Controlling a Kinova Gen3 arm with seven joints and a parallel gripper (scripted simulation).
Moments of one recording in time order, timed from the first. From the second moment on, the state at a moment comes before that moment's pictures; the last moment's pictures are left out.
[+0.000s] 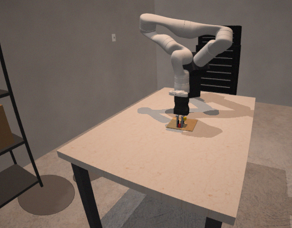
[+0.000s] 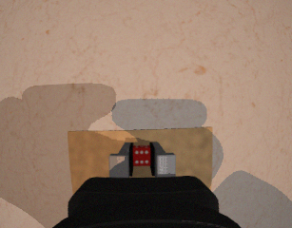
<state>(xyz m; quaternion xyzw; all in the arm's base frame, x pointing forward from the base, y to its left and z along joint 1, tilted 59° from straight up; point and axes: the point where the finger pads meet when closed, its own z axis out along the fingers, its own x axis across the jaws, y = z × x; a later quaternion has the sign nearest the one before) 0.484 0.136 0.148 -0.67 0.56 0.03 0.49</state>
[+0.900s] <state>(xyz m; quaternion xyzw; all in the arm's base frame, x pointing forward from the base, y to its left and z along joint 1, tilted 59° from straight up) 0.484 0.136 0.148 -0.67 0.56 0.03 0.49</state>
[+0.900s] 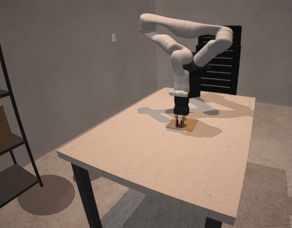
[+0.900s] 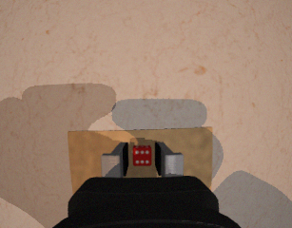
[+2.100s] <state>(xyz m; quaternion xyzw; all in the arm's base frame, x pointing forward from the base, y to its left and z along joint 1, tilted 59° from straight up) 0.449 0.104 0.179 -0.68 0.55 0.04 0.49</state>
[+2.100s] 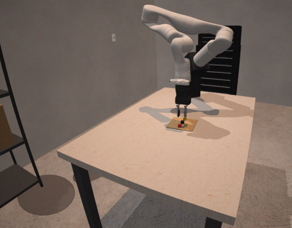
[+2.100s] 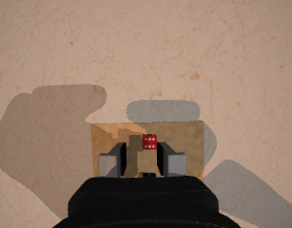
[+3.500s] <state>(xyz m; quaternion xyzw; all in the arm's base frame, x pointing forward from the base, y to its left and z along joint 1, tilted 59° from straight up) 0.437 0.074 0.196 -0.67 0.56 0.03 0.49</state>
